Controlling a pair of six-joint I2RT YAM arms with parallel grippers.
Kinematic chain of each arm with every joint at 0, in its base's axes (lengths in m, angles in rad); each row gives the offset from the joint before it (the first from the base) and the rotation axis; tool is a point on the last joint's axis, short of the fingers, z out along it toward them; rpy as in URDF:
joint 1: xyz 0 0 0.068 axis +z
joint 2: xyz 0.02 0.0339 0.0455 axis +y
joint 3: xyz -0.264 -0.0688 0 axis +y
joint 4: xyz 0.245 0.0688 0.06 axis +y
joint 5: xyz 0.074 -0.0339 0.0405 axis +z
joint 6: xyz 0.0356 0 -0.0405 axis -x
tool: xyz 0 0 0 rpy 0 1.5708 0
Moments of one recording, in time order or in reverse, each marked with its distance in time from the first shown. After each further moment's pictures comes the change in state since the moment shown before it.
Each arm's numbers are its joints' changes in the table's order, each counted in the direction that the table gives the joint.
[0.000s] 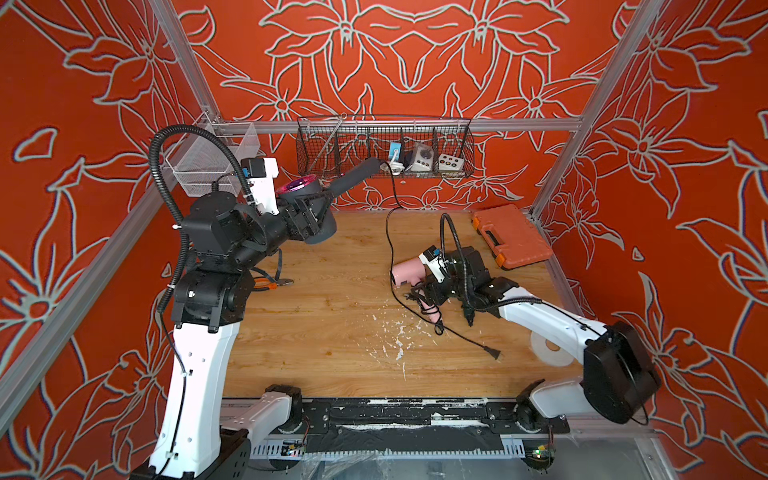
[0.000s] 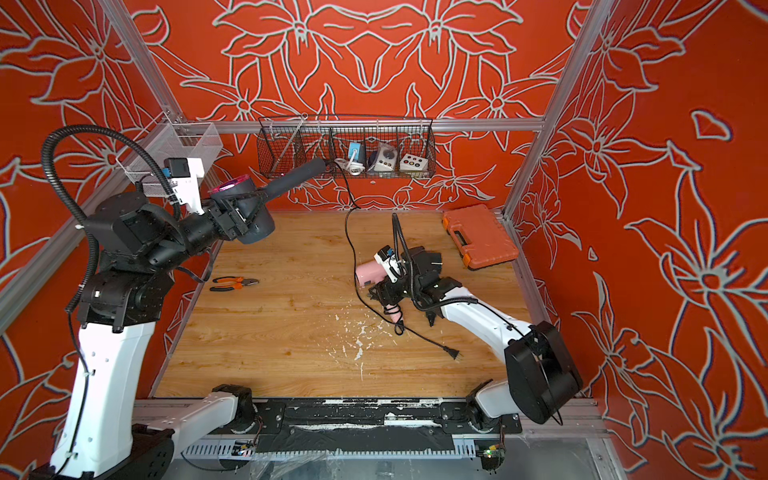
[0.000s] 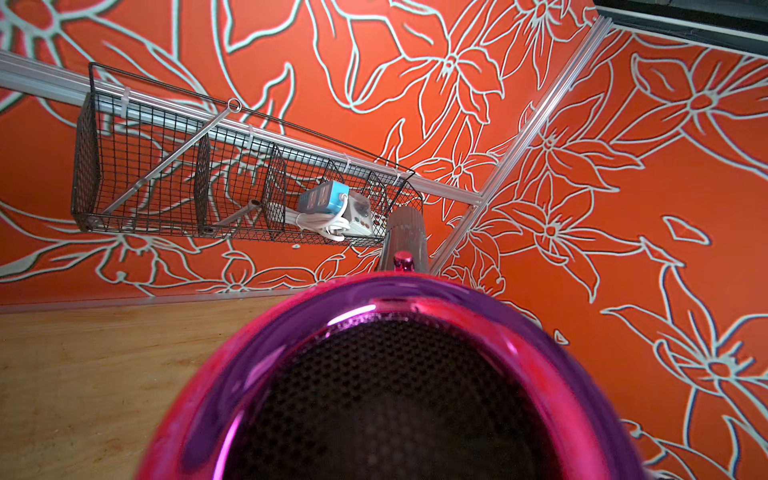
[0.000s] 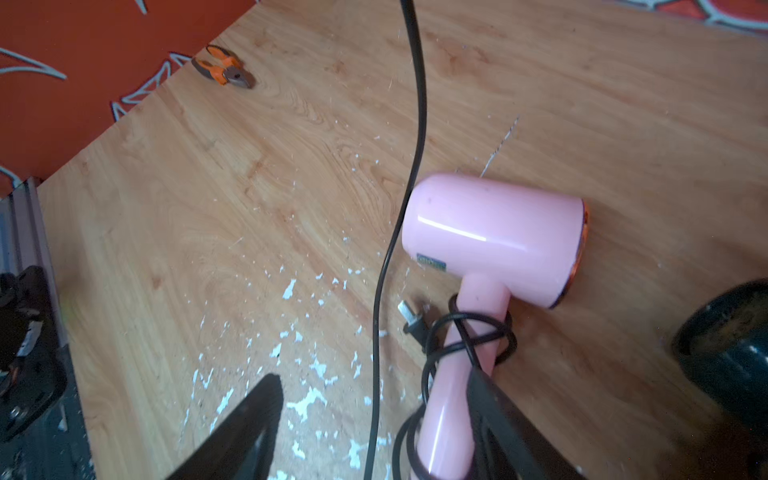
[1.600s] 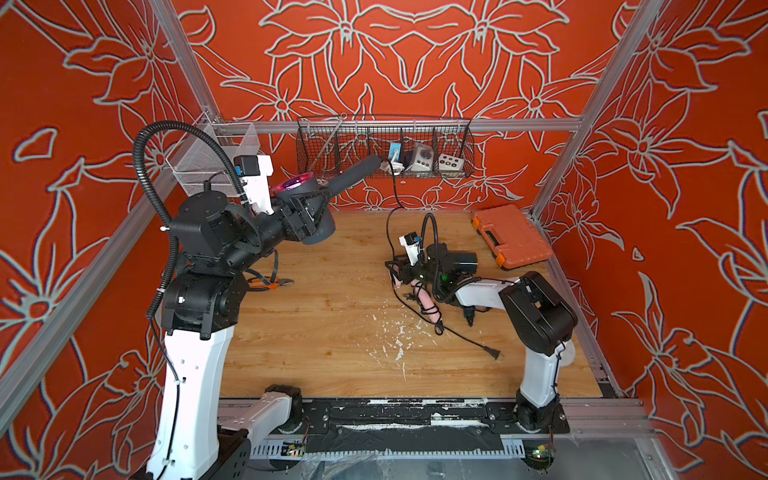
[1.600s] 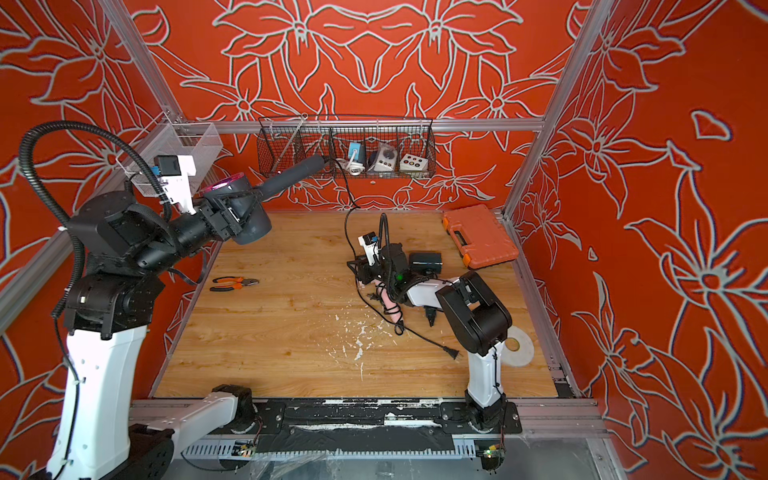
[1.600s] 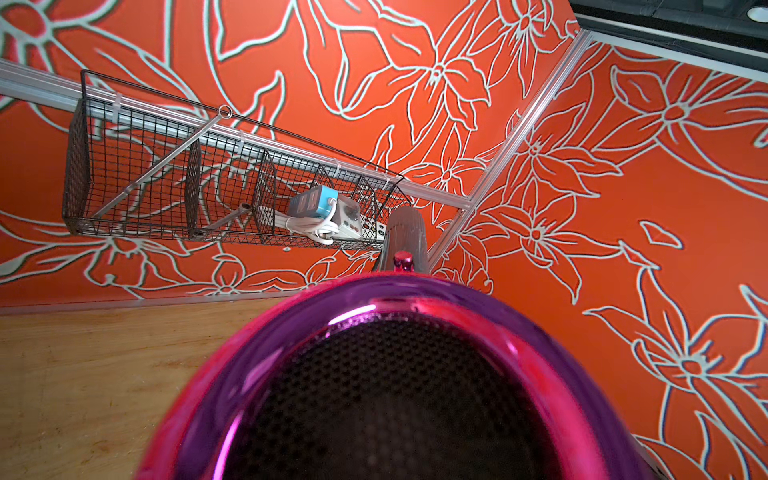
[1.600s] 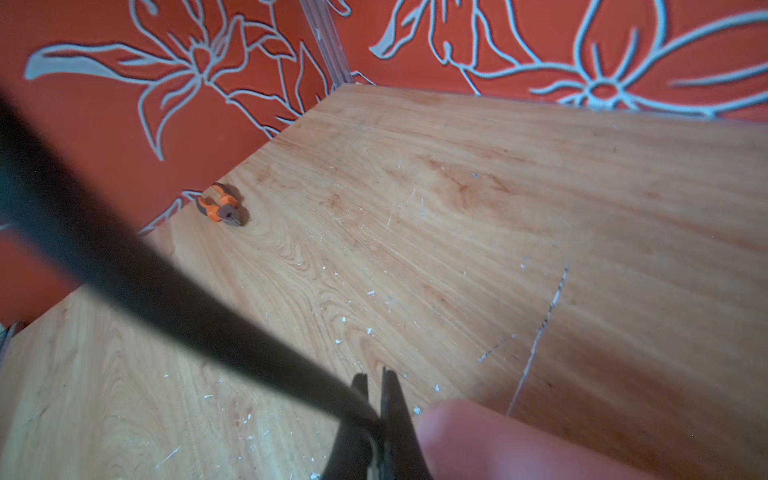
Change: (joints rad) left arm 0.383 -0.006 0.122 0.014 0.436 0.034; right arm -0.289 -0.623 -0.218 1.126 -0.477 0.114
